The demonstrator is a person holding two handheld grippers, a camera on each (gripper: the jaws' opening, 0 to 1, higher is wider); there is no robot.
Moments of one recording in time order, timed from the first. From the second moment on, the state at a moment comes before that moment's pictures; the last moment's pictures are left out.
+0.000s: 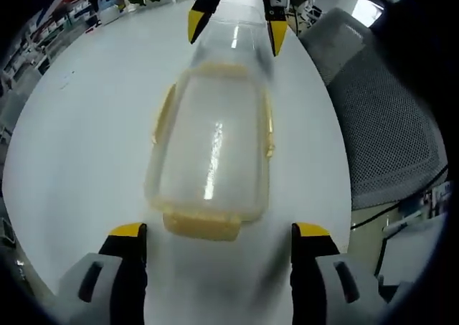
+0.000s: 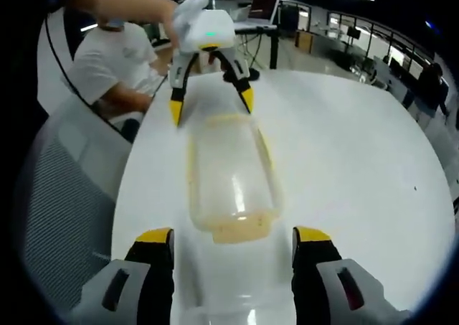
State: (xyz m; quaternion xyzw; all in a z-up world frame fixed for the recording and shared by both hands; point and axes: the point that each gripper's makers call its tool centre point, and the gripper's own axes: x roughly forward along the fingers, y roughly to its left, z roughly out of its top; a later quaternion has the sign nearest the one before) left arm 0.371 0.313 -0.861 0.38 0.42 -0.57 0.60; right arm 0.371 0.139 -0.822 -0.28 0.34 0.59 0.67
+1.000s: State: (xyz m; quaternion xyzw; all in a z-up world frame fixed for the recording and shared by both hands) left arm 0.379 0.312 -0.863 0.42 0.40 -0.58 0.57; right arm 0.374 0.147 -0.847 -0.35 0.36 0.60 0.63
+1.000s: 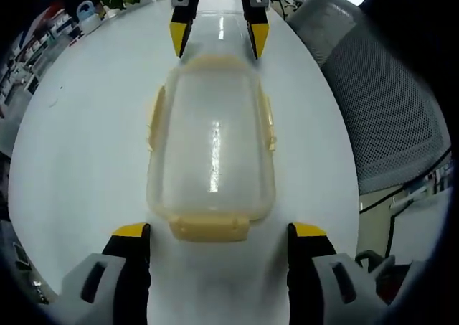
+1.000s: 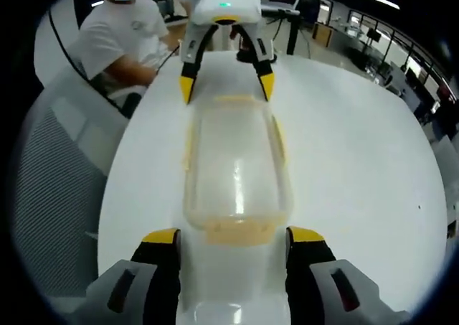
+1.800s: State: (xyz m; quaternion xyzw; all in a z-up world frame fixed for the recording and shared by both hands) left arm 0.377 0.307 -0.860 0.42 0.40 -0.58 0.57; right arm 0.373 0.143 -0.860 -0.37 0.37 0.59 0.62
